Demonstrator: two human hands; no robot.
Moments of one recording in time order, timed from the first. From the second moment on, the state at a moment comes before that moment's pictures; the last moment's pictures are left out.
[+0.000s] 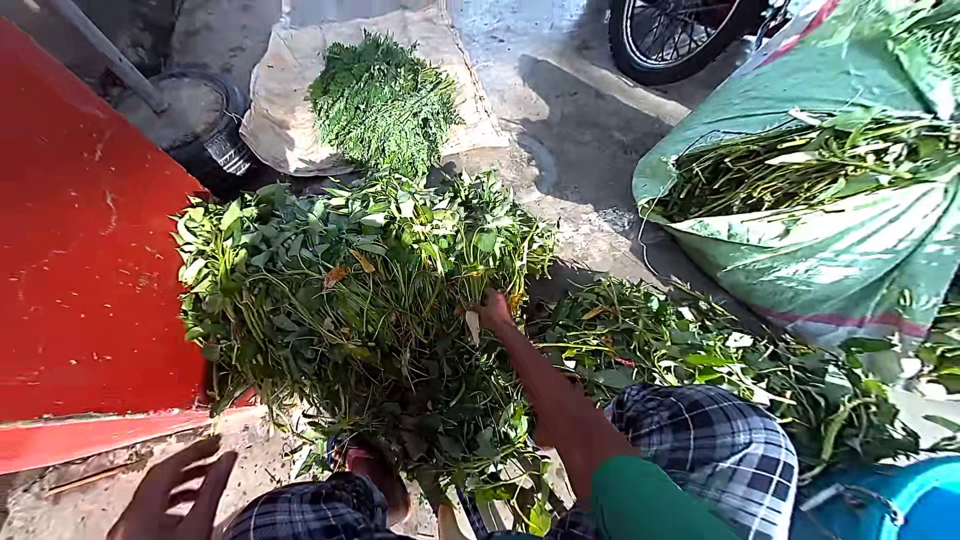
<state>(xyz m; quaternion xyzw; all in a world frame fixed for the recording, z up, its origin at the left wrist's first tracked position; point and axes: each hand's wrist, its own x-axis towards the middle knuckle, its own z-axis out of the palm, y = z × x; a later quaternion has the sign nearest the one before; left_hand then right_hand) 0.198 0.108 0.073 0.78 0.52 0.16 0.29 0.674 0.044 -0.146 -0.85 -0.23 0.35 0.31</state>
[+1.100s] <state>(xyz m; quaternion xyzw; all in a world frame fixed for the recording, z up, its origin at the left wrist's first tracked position) 0.445 0.142 0.005 0.58 0.38 0.28 0.66 0.554 -0.020 -0.094 -0.75 -0.53 0.04 0.39</state>
